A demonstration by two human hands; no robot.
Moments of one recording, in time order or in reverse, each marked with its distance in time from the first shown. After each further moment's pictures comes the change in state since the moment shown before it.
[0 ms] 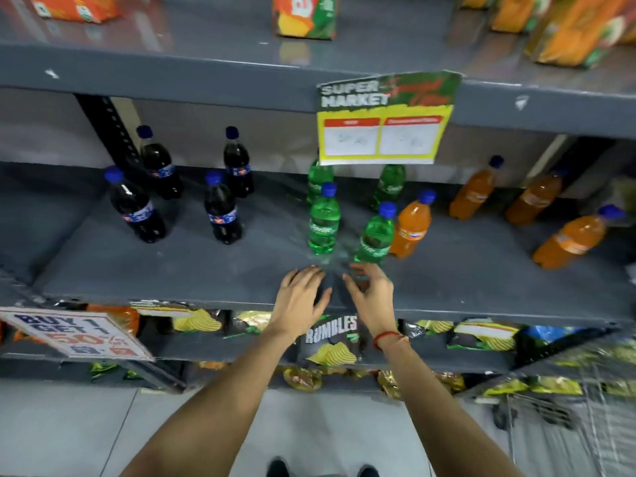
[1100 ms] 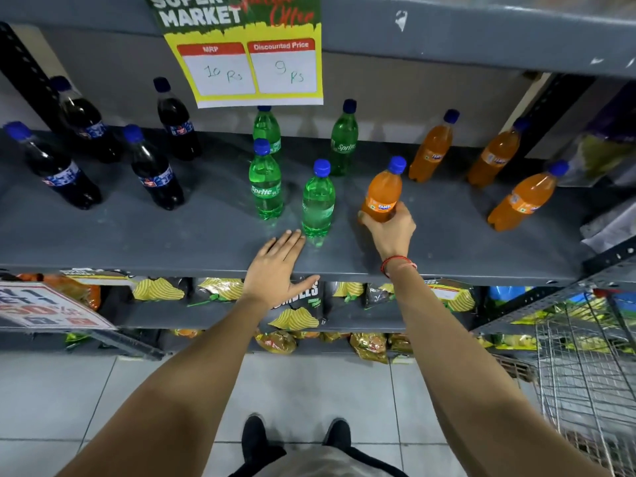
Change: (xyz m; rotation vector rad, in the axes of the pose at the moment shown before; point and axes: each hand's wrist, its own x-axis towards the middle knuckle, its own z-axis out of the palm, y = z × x) left_hand 0.007 0.054 0.025 0.167 -0.165 0.063; right_hand 0.064 0.074 -0.096 0.060 0.214 0.334
